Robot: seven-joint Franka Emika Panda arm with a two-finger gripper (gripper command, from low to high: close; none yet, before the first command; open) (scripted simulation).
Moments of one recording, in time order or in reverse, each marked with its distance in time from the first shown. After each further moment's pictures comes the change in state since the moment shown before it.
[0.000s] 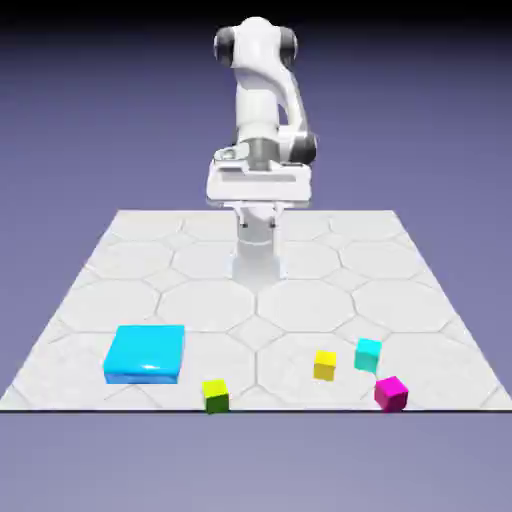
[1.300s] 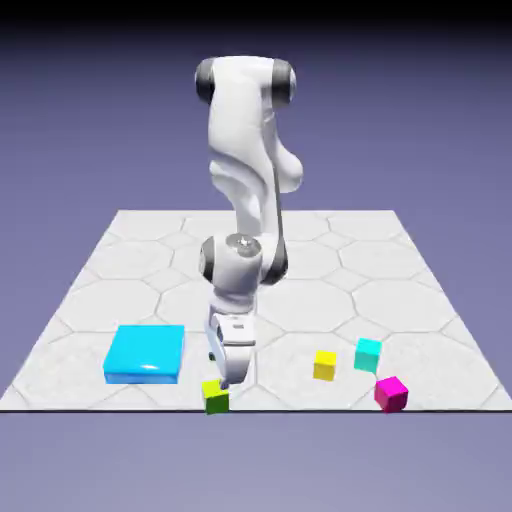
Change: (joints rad) arm -0.113 1.016 -0.049 0.532 -0.461 -0.236 -1.479
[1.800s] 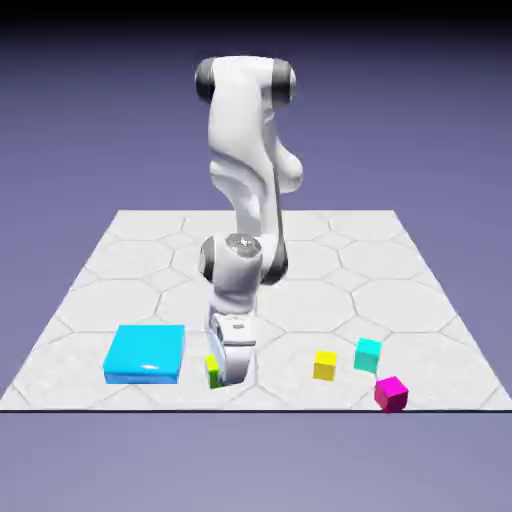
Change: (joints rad) arm 0.063 -0.091 0.139 0.032 0.008 -0.154 0.019
